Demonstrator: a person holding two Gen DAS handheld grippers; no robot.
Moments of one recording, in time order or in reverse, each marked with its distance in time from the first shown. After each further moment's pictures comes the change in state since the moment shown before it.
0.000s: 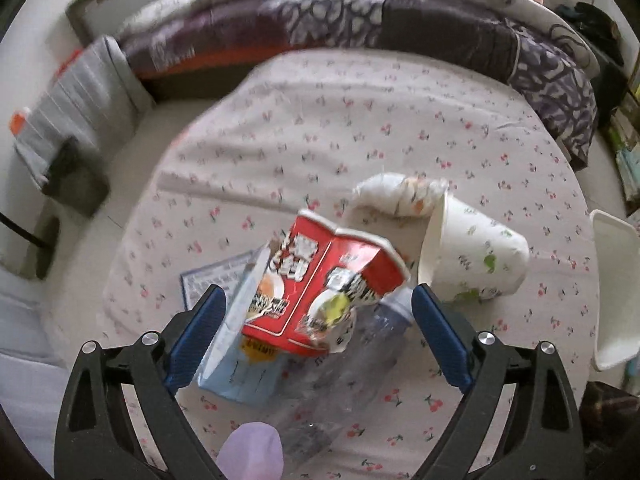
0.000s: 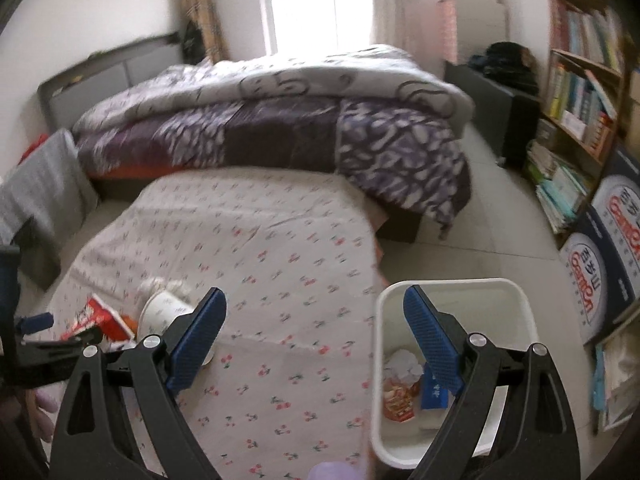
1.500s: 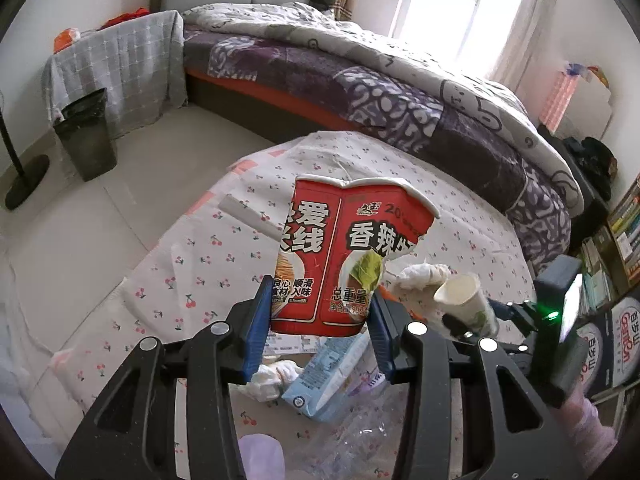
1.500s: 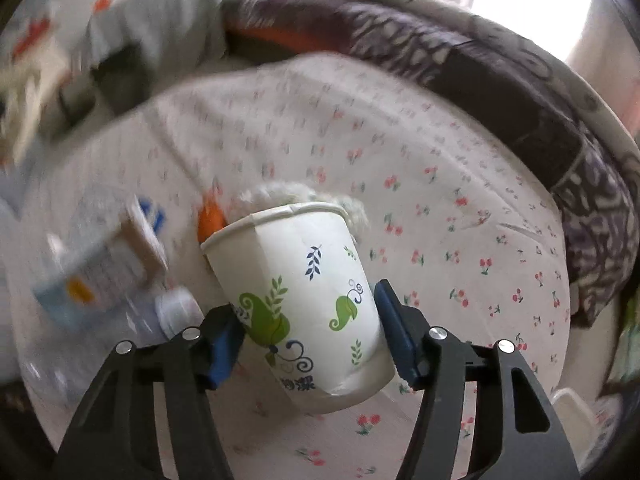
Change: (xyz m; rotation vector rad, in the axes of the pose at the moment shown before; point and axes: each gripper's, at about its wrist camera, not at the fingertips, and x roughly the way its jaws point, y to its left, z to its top) left arm -0.067 0.117 -0.012 -0.325 -0.255 -0.150; right arm 0.111 0.156 -0.012 -0.477 0.188 0.301
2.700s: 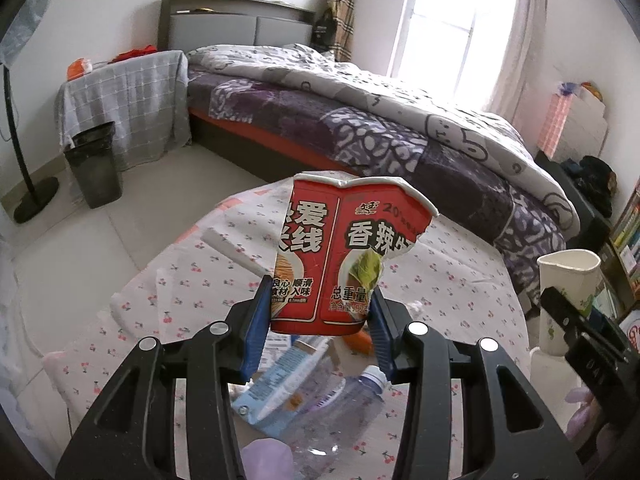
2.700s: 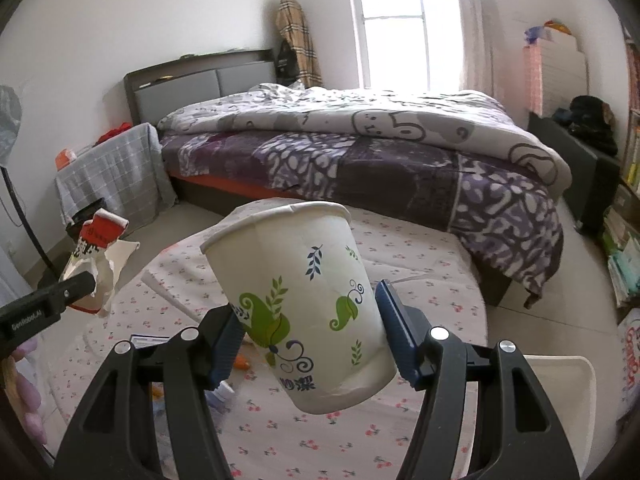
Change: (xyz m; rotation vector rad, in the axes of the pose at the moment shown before) left arm -0.018 -0.055 -0.011 0.012 -0.160 0.022; right arm -0.141 -0.051 -0.019 0.296 -0.363 -0.119
